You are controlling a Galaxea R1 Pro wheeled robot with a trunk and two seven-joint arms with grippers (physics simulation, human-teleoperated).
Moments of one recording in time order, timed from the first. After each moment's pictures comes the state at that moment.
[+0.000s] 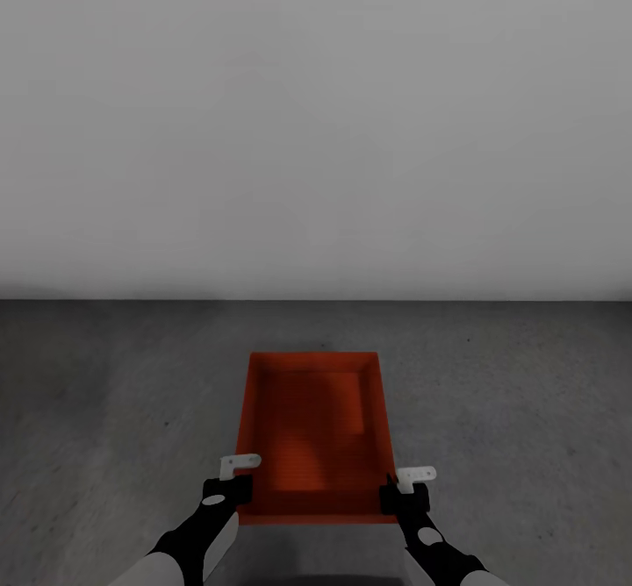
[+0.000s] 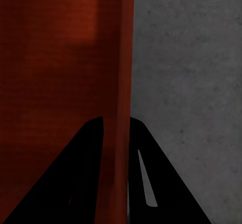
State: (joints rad) left arm -0.57 -0.10 -0.13 -0.33 0.15 0.02 0.26; right arm -0.57 0.09 0.08 -0.15 0.03 -0.37 -0.14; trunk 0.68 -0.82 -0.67
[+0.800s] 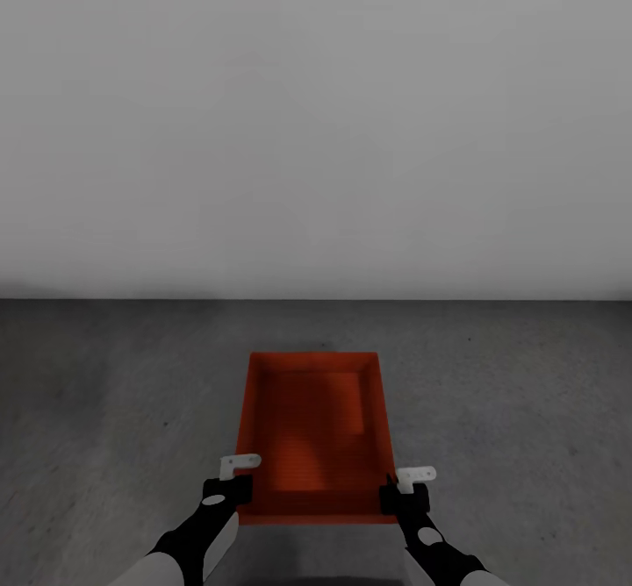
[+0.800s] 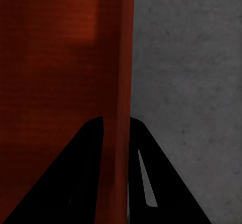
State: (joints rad) left arm -0.57 -0.10 -0.13 -0.33 0.14 0.02 0.26; right arm -0.57 0.09 0.08 -0.15 0.03 -0.37 -0.14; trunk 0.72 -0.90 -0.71
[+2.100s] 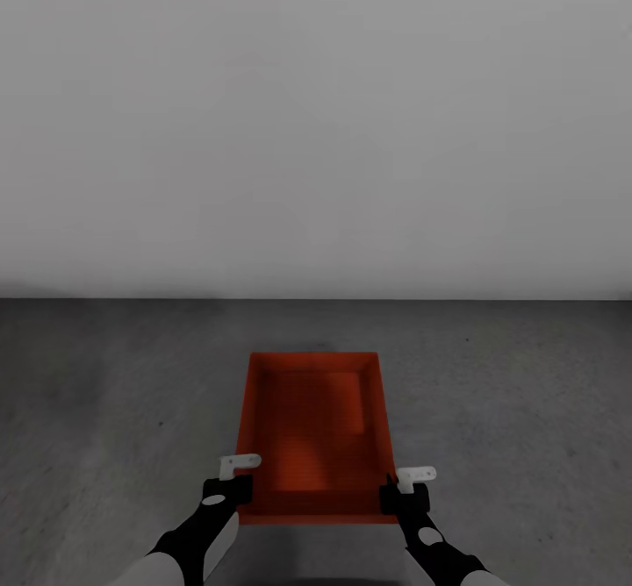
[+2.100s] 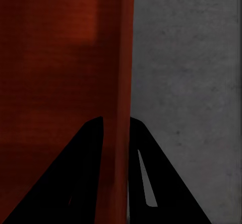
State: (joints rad) left arm -0.57 -0.10 -0.13 -0.33 0.14 0.02 0.26; right arm -0.57 0.09 0.08 -0.15 0.03 -0.37 -0.14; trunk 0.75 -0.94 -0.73
